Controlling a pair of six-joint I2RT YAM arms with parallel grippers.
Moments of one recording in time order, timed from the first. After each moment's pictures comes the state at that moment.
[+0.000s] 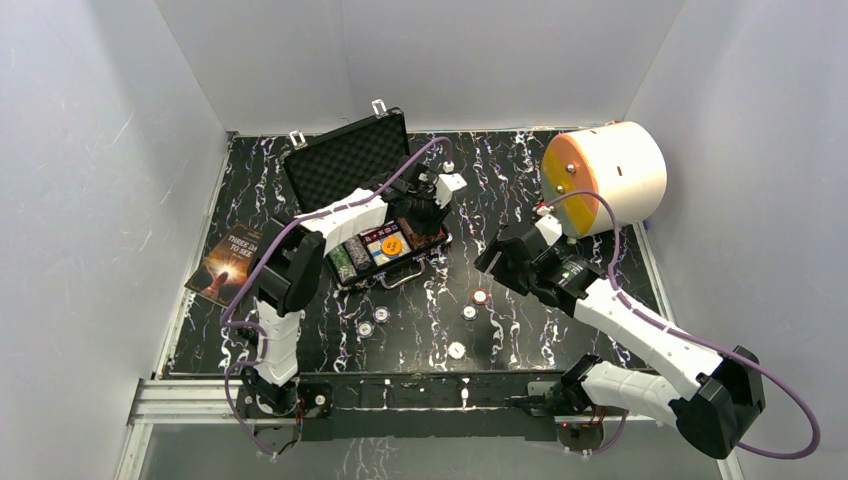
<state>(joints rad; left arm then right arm) -0.62 2.02 1.53 -0.41 0.35 0.33 0.75 1.03 0.82 -0.61 0.31 1.08</state>
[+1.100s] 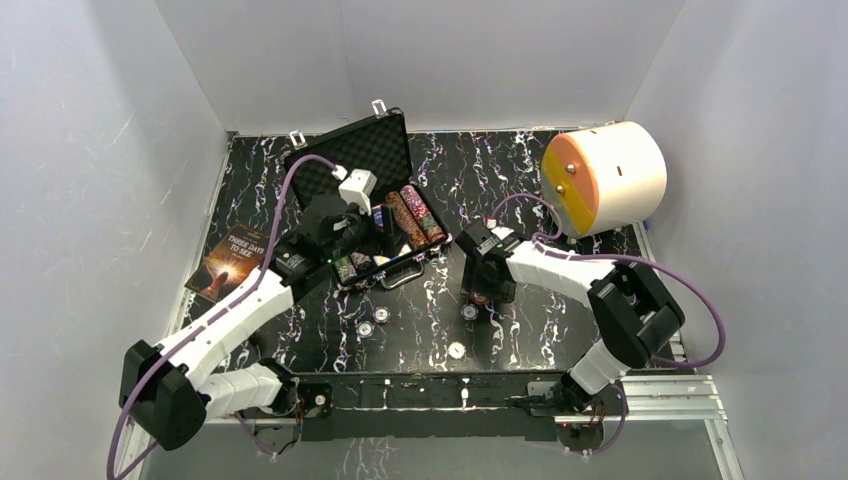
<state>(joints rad) -0.61 1.15 0.91 -0.17 0.09 -0.35 0.75 1.55 0.91 -0.68 0.22 0.88</state>
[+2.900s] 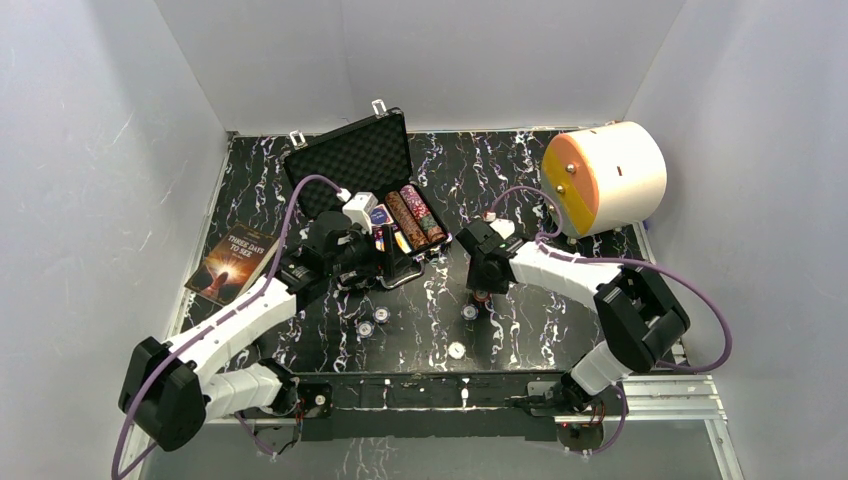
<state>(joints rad) -0.61 1.11 0.74 -0.16 0.19 -0.48 0.75 1.54 0.92 -0.62 0.28 0.83</state>
